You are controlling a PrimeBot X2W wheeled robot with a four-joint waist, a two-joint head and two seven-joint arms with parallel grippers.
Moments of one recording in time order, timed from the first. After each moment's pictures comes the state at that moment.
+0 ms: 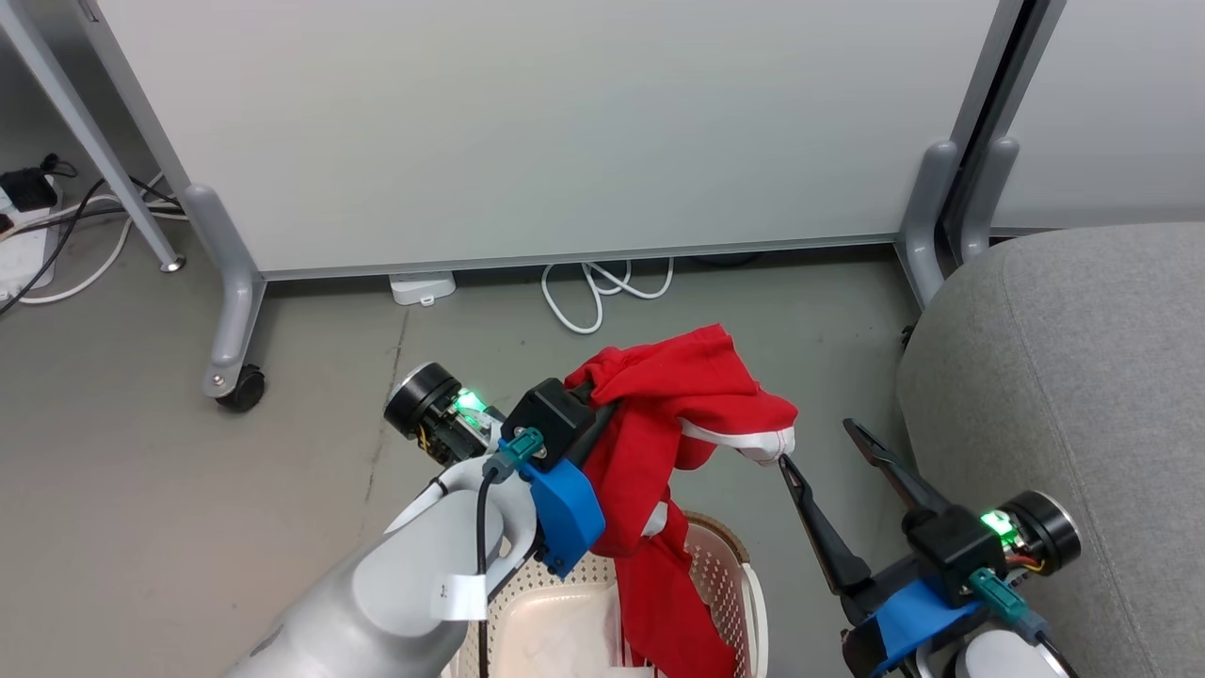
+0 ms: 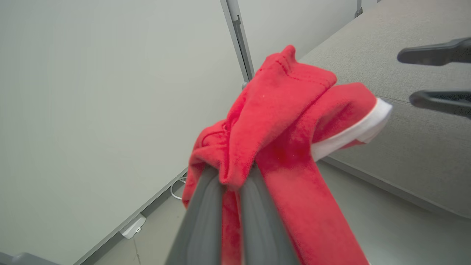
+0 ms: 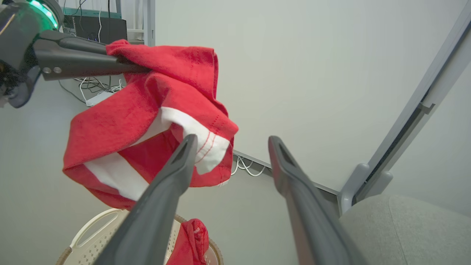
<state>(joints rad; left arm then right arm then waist) -0.72 0.16 -1.06 0.76 -0.51 -0.08 -0.26 -0.14 -0.15 0.24 0.25 -0.03 0.13 -0.26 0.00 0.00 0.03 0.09</state>
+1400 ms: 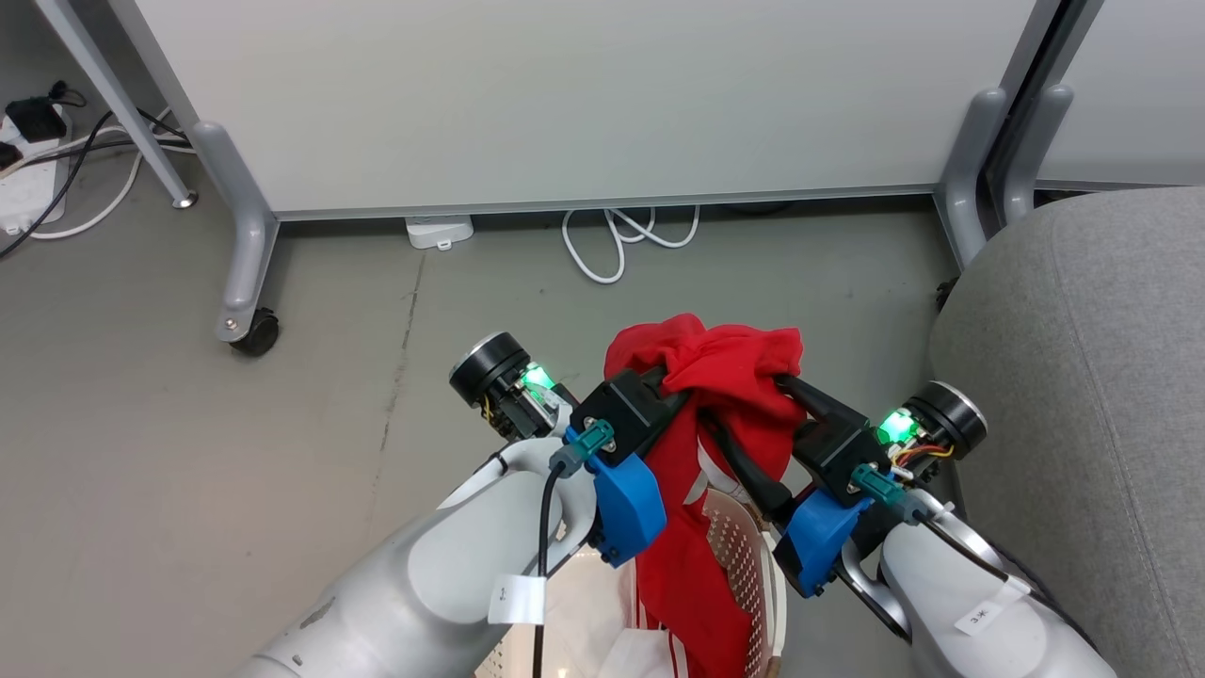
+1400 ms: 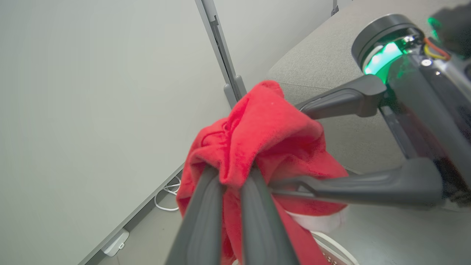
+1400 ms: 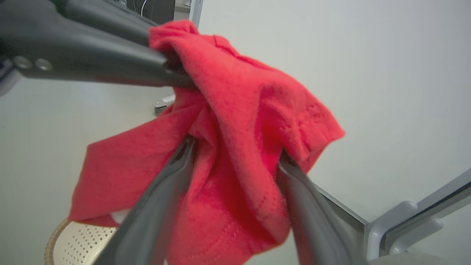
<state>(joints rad) -0.78 0.10 -1.11 0.74 -0.48 -0.09 -0.26 -0.50 -0.18 0.51 0.57 -0.03 0.13 -0.26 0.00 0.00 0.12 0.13</state>
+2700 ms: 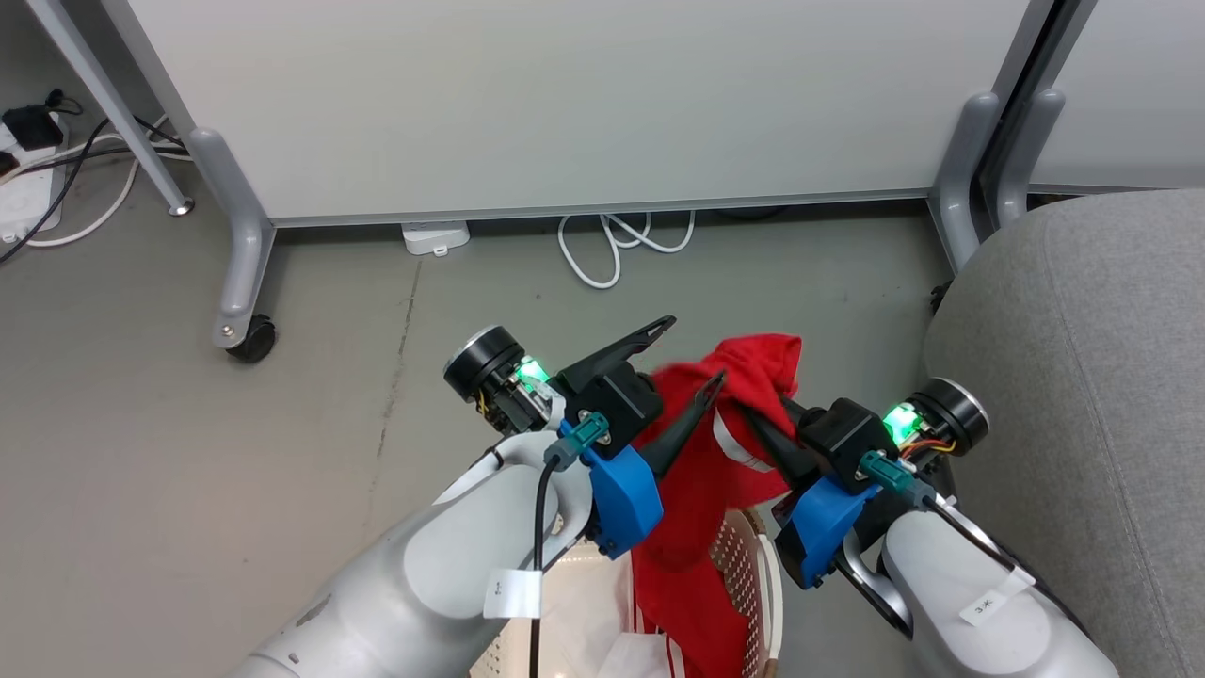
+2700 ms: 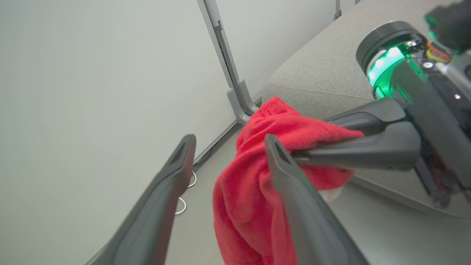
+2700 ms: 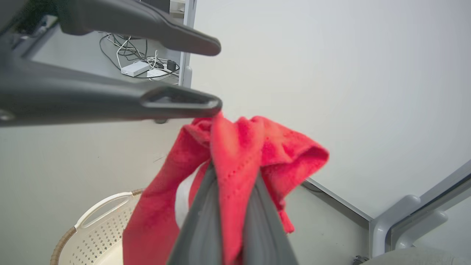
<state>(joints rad) -0.79 0.10 -1.09 0.74 -0.47 -0.09 -0.26 -0.52 -0.17 0.51 0.60 0.04 0.13 -0.26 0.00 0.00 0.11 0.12</state>
